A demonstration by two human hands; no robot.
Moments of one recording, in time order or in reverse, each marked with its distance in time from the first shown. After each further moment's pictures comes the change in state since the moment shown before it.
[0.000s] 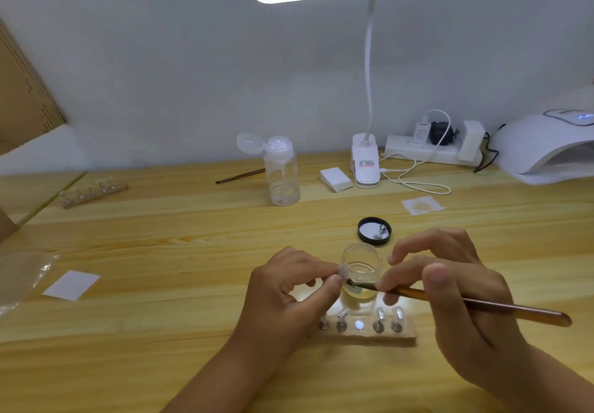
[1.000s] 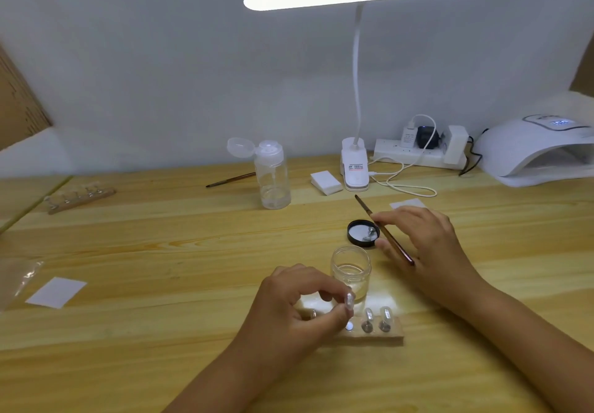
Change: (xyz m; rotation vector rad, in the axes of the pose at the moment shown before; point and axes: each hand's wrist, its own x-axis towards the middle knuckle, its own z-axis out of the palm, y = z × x) left_hand -0.006 0.001 0.007 -0.043 -0.189 -0.056; right_hand 0.010 0.080 -0.008 -0.501 -0.294 0.213
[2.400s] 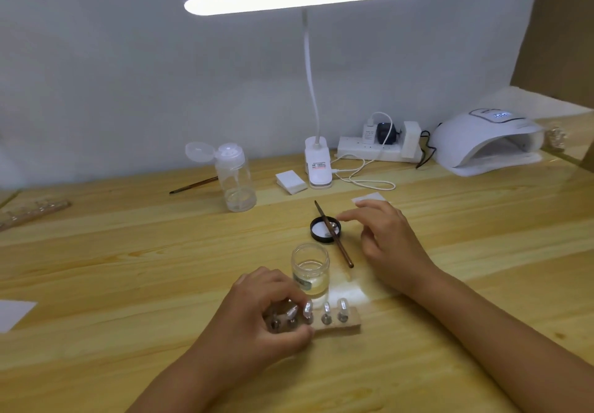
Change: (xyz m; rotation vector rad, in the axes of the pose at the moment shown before) left_hand 0.002 -0.003 -0.001 0.267 -0.201 0.031; right_hand 0.001 0.005 -0.003 0.136 -0.061 0.189
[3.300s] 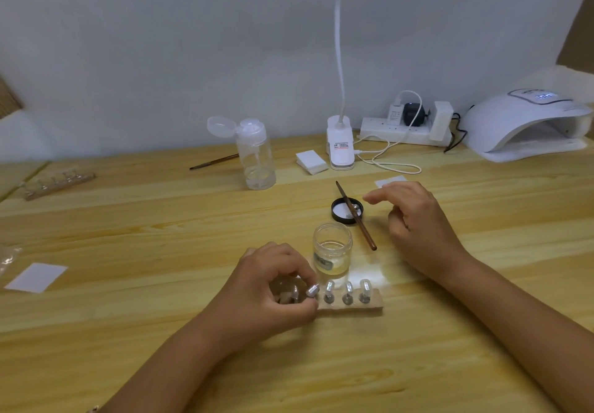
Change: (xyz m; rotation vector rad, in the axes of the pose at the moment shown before) left_hand -0.003 -0.008 -0.009 -0.059 0.000 -0.045; right_hand 0.000 0.002 0.002 0.033 0.103 -0.084
